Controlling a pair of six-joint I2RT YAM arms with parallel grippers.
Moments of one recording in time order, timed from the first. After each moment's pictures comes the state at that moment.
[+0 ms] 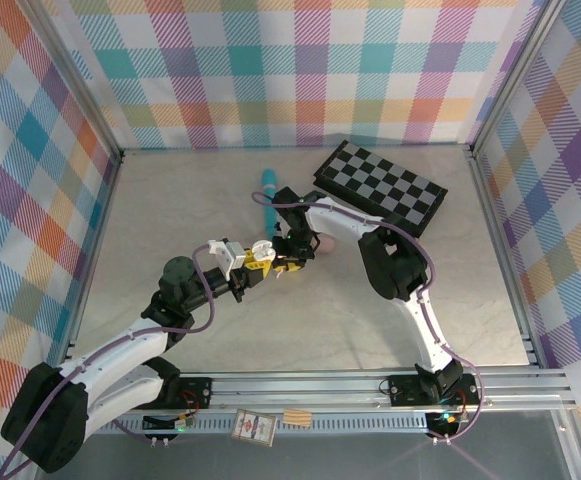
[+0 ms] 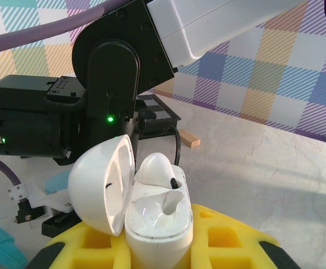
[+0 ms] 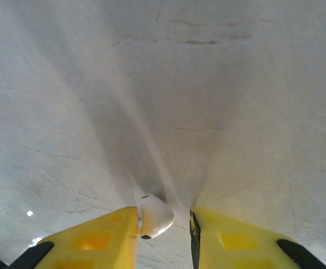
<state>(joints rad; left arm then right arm) -0.51 0.94 0.32 0.57 0.52 -0.03 0.72 2.28 1.82 -0.97 -0.39 0.51</state>
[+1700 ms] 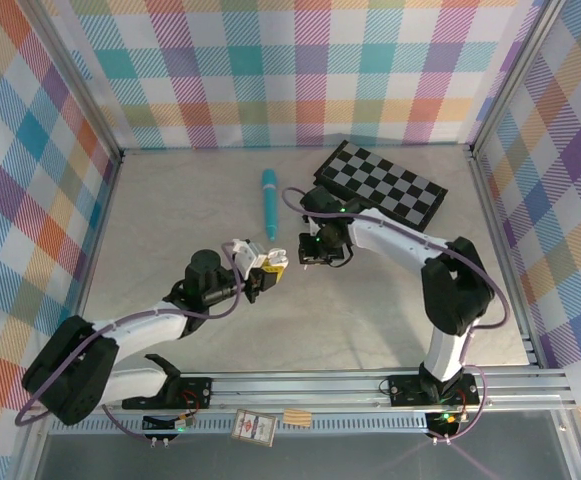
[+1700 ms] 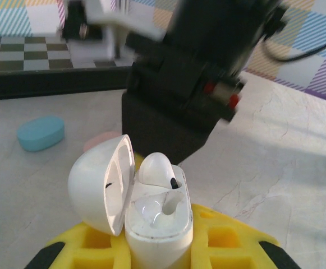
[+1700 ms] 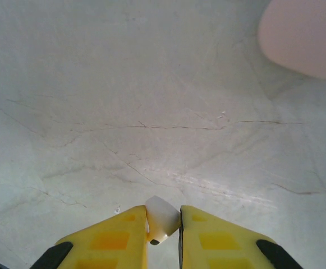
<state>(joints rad) -0.57 1.24 0.37 0.61 0.47 0.00 0.69 1.77 1.39 -0.82 -0.19 0.55</state>
